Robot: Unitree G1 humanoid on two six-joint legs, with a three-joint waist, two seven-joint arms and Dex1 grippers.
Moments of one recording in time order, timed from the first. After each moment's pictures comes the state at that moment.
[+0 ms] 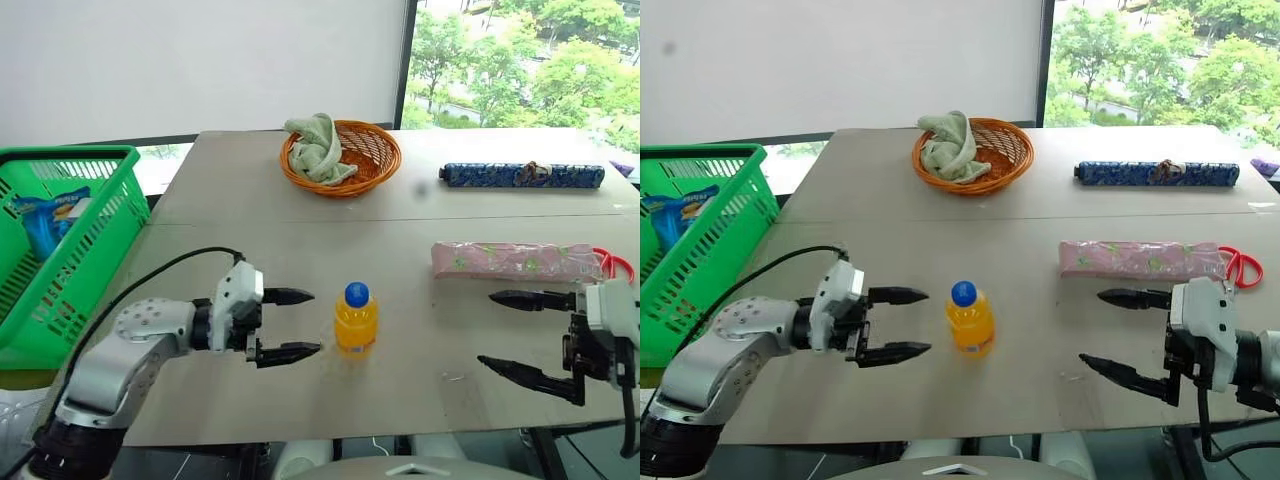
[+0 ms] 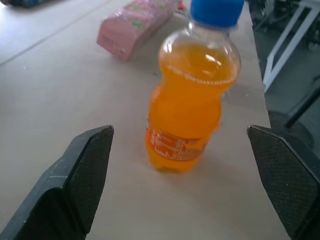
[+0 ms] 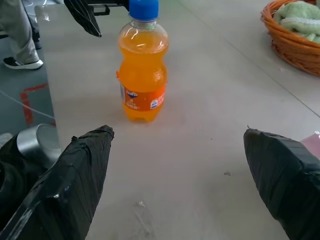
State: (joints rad) left arm 0.00 0.80 0.02 -0.40 -0.55 0.45 -1.19; right arm 0.38 -0.89 -0.49 -0.72 0.72 0.47 1.13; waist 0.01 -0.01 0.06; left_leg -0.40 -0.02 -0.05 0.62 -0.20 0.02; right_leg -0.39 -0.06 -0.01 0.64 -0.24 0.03
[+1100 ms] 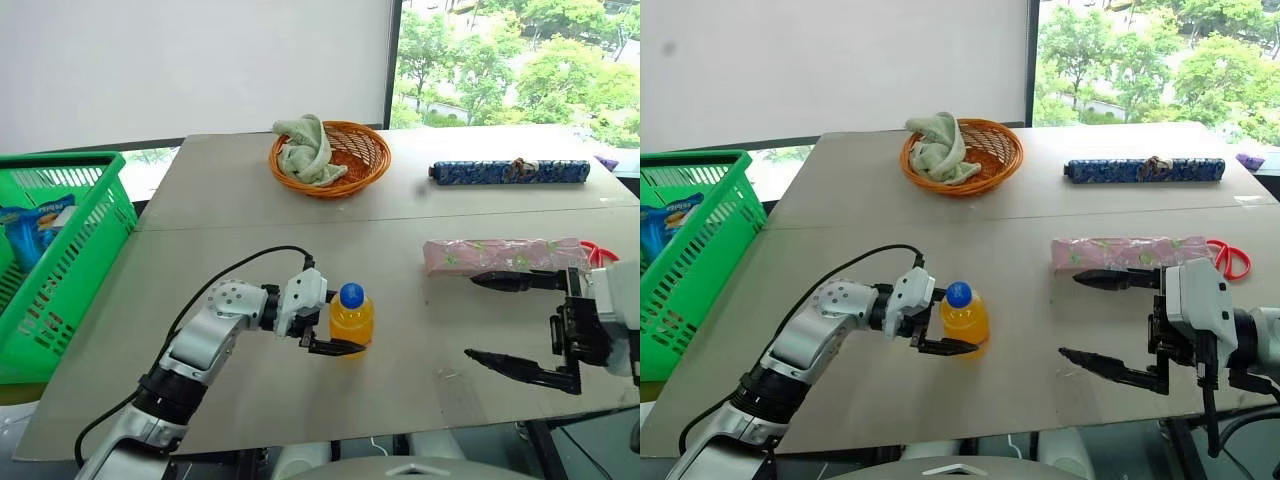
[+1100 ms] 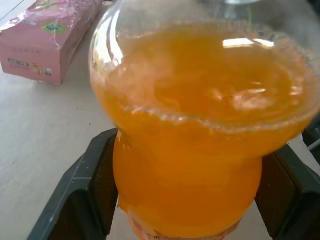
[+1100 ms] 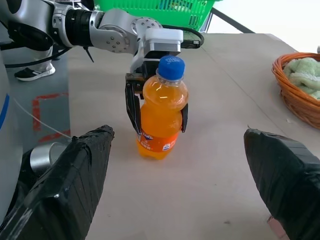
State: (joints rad) left arm -0.26 0.60 -0.28 -0.09 -0.33 0.18 -1.29; right arm 0.23 -0.93 -0.47 -0.79 0.85 0.49 1.06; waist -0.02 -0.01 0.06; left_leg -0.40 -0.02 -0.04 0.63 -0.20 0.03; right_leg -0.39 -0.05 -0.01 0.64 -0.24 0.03
